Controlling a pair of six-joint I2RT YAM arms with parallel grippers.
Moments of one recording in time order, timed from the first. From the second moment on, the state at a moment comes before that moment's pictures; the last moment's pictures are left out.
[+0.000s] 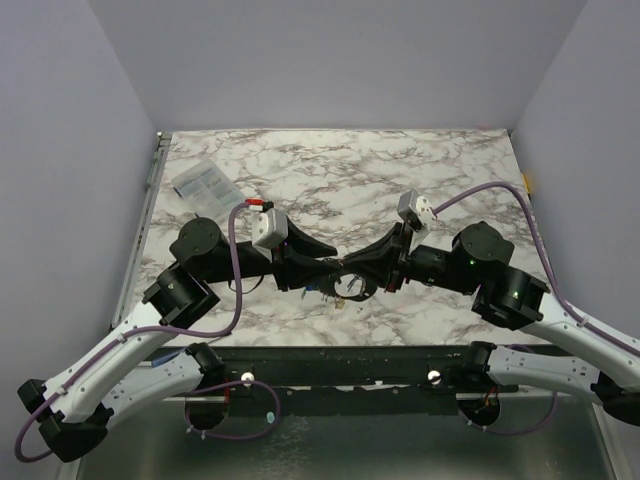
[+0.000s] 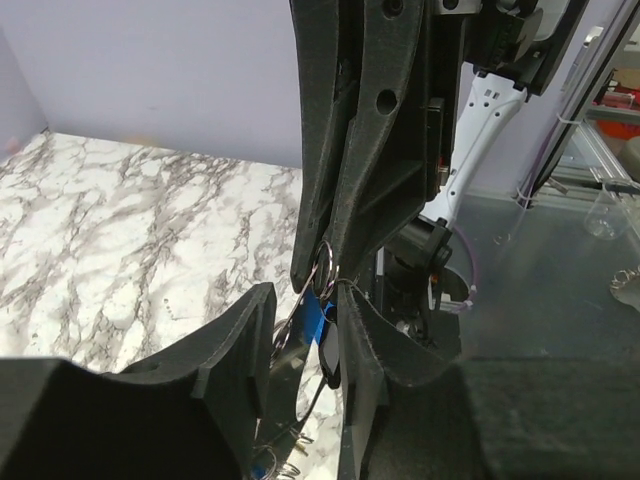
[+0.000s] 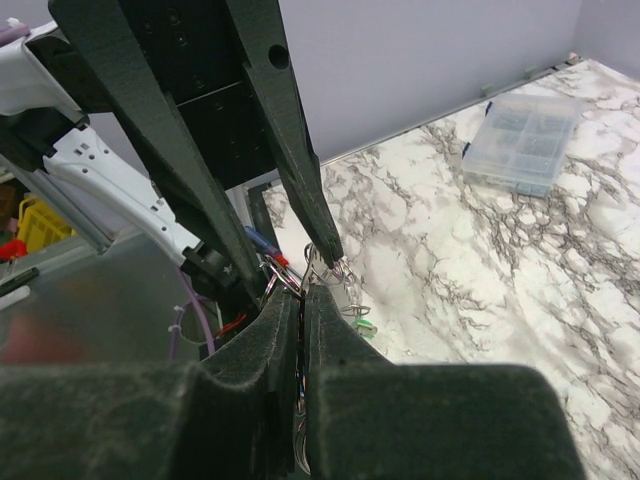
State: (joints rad) left arm -0.80 0.80 0.94 -0.02 0.64 -0.14; right arm 1.05 0.86 1.00 -0.12 -0.22 0.21
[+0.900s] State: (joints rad) left arm -0.81 0.81 0.93 0.05 0.68 -0.13; right arm 1.04 0.86 1.01 -0.12 -0.29 0.21
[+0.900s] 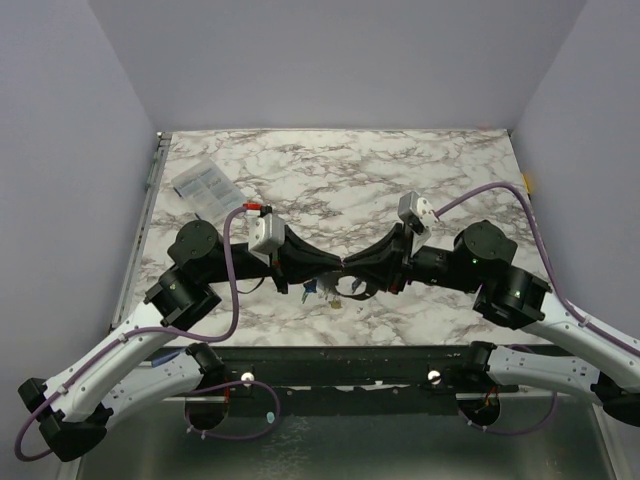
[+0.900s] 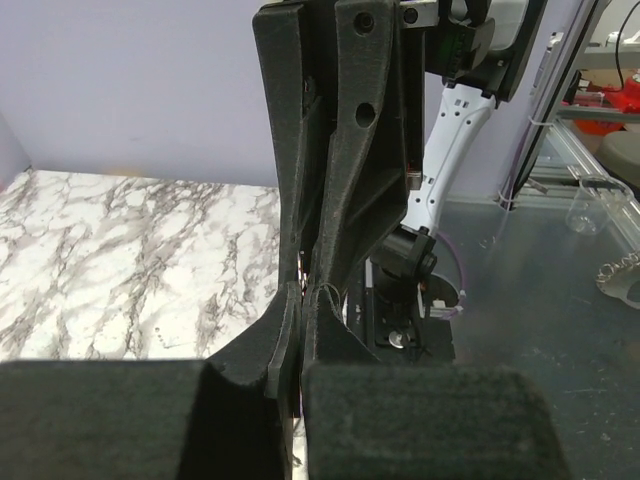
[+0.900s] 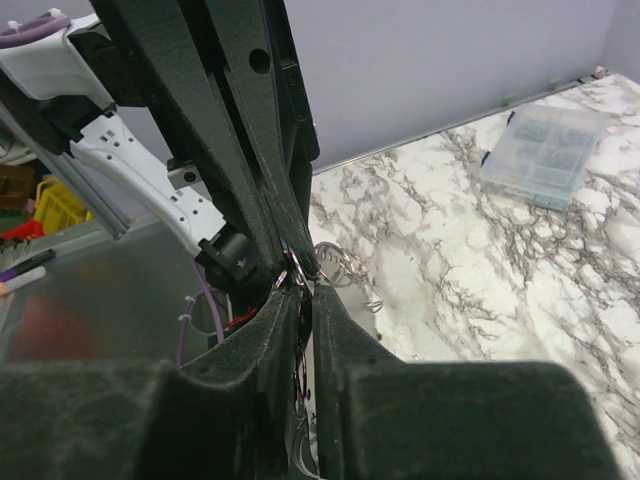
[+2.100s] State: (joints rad) left arm -0.81 0.81 0.89 0.05 0.69 -0.13; right arm 1.05 0.84 1.13 -0.36 -0.30 -0.03
